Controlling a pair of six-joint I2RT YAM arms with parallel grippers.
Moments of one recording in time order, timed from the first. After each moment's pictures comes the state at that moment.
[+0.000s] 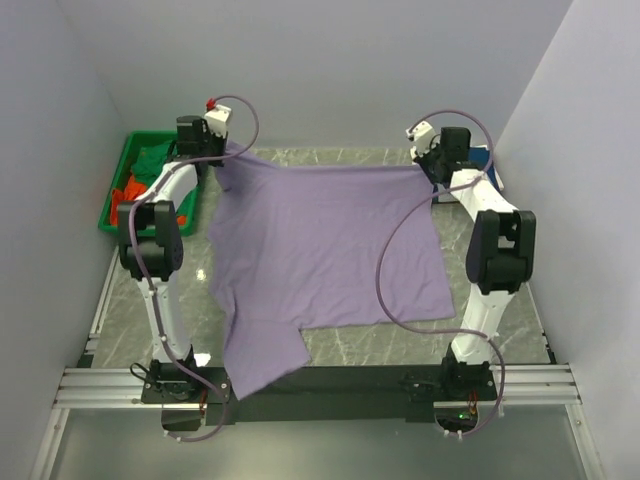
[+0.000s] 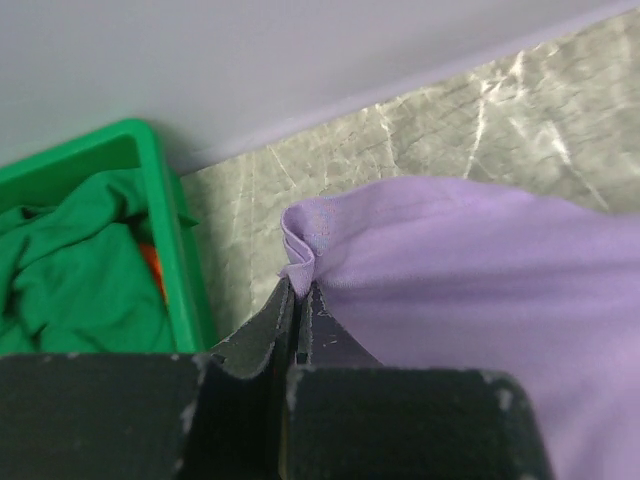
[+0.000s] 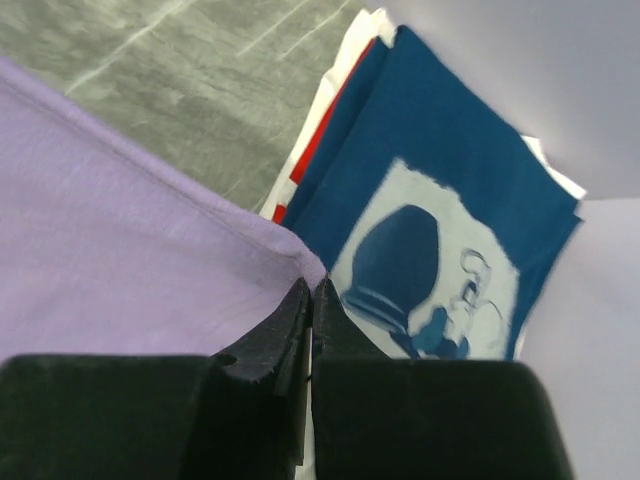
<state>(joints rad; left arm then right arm) -0.01 2.13 1.72 -0.05 0.18 0.27 0.00 1.97 1.55 -0.22 -0.09 -0.66</state>
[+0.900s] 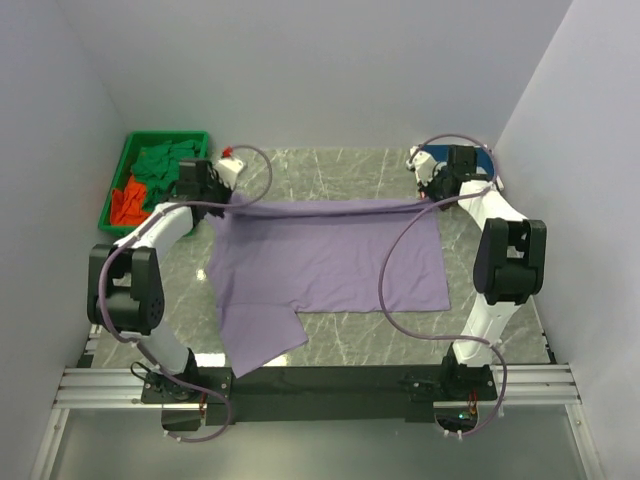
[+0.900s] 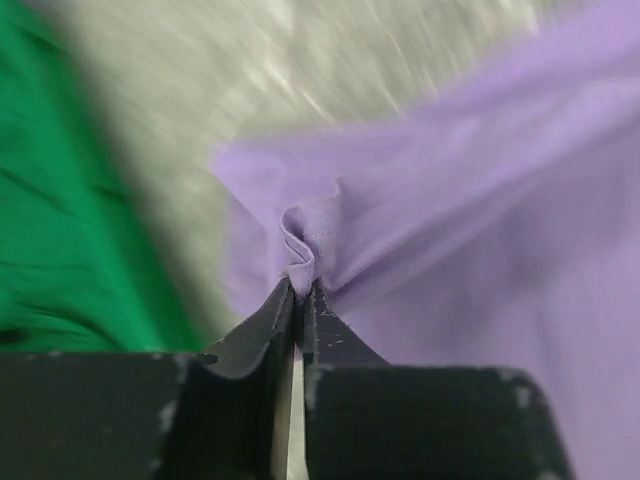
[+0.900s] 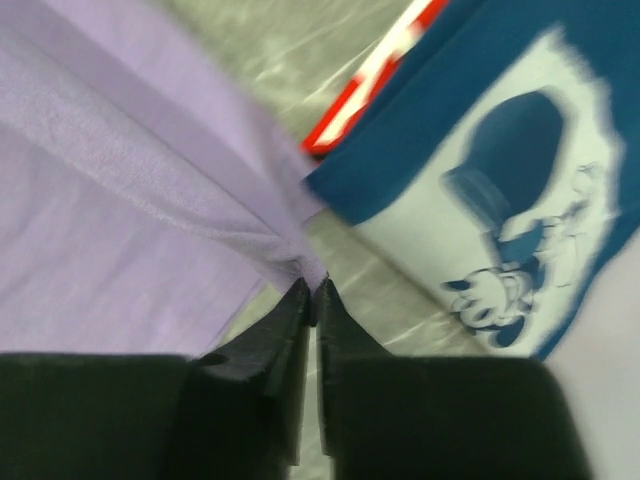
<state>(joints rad) -0.07 1.65 1.17 -0.13 0.20 0.43 -0.05 1.87 1.41 -0.39 -0.16 -0.84</state>
